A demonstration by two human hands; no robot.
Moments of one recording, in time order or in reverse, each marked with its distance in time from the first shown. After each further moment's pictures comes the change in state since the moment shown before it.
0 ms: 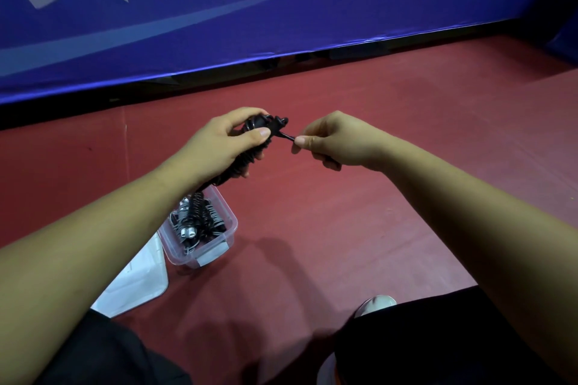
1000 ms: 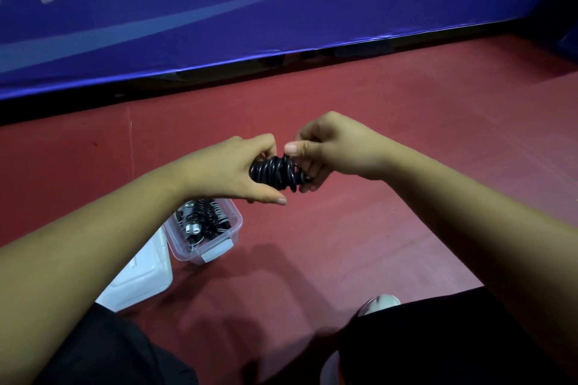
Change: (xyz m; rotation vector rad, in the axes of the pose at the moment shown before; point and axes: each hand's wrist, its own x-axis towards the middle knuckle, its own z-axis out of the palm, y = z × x) left_hand -0.014 0.003 -0.008 0.691 -0.350 0.130; right_hand -0.014 -0.025 0.020 0.195 -0.111 -0.052
